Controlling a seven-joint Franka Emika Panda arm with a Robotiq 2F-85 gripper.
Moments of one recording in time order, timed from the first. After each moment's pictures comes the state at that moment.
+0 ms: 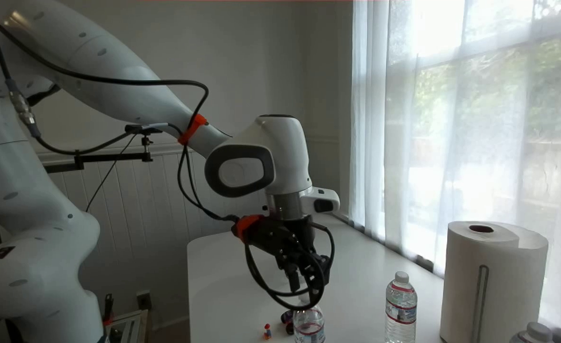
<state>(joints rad) -0.10 -0.26 -0.24 -2.52 -0.13 2.39 -0.53</state>
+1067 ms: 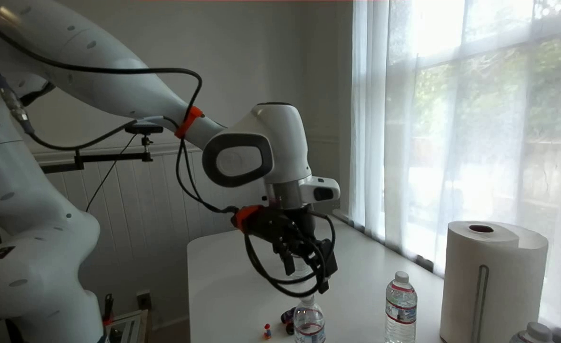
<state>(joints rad) -0.10 -0.30 -0.24 -2.50 -0.13 2.36 -0.53</state>
